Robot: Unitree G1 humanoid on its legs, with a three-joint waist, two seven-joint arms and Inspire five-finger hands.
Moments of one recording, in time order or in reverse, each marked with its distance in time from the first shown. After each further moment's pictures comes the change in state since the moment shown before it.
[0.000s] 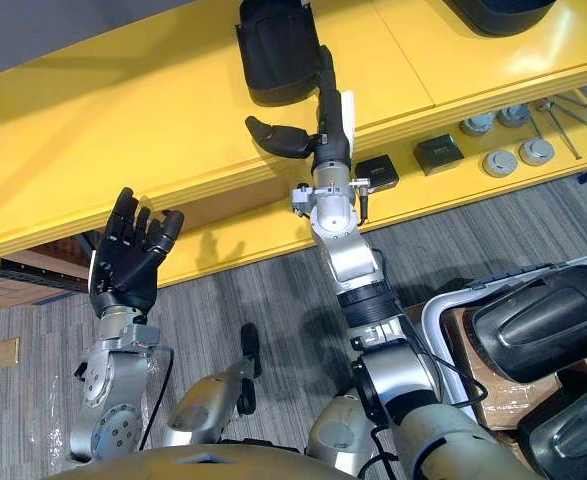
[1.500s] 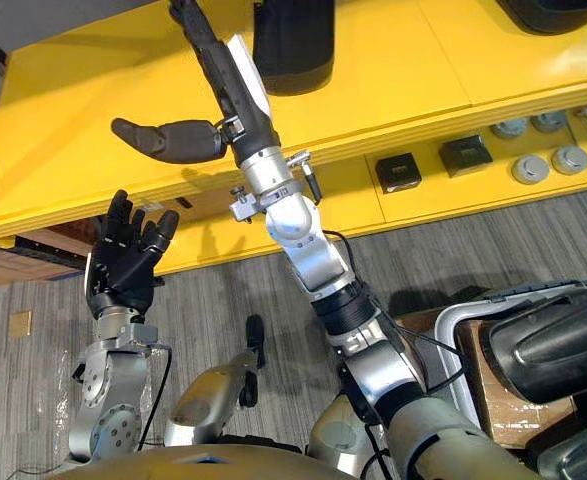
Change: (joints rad) left arm 0.005 -0.005 0.006 -0.001 0.001 0.000 0.023; right arm -0.075 0.064 0.184 -0.087 -0.005 -0.146 0.237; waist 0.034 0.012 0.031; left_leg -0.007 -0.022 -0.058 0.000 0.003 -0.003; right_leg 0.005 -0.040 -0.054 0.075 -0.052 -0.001
